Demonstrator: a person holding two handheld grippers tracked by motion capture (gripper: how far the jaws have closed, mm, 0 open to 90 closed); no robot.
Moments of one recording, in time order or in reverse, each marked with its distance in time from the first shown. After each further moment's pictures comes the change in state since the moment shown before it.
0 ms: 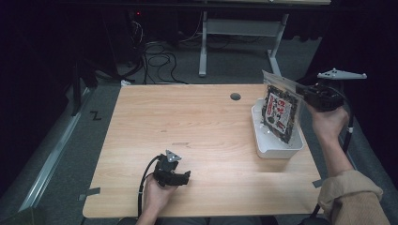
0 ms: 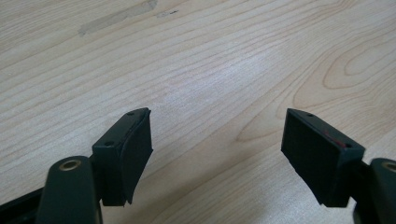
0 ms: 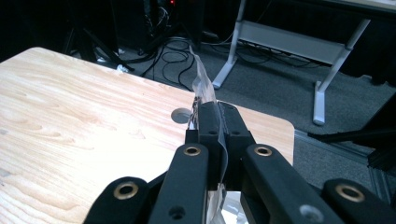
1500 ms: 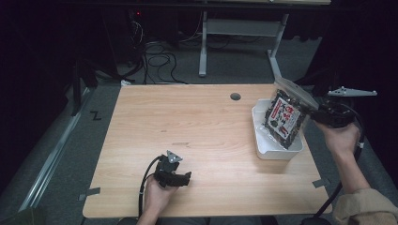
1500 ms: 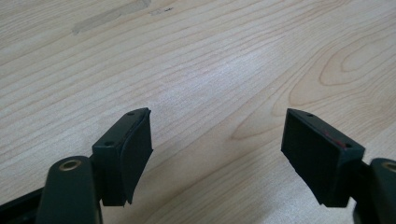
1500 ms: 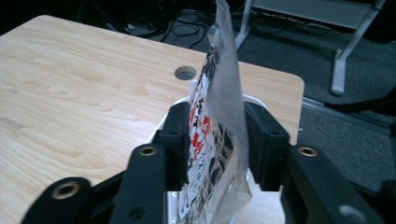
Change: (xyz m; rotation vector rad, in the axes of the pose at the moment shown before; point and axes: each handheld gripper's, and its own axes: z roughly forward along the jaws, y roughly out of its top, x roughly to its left) left arm -0.002 0.000 0.001 0.007 0.004 0.015; right arm -0.028 -0.049 -0.011 0.099 0.053 0.048
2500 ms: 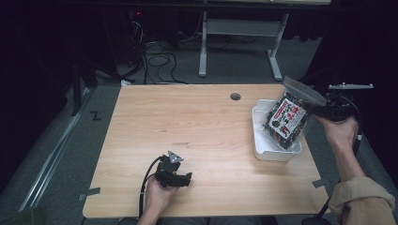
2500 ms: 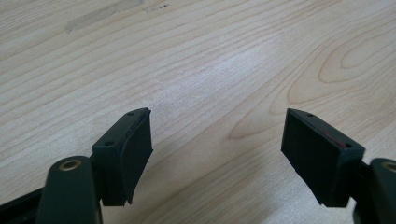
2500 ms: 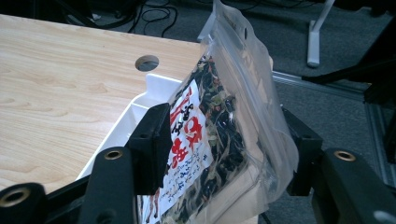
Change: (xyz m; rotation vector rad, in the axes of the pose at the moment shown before) left arm -0.002 0.000 0.002 0.009 -0.003 0.009; right arm -0.029 0.004 0.025 0.075 -0.089 0.087
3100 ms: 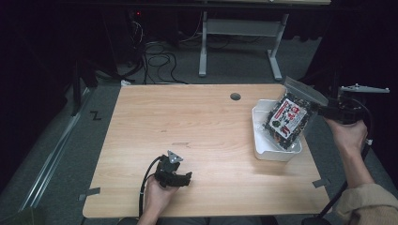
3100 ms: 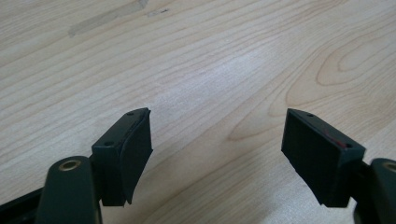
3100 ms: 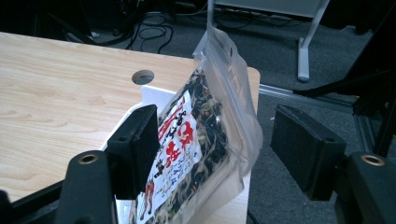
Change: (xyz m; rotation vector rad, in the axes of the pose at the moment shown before) left arm 0.002 0.000 -0.004 -0.019 -0.003 -0.015; right arm -0.007 -0.007 -0.026 -0.085 -0.019 -0.001
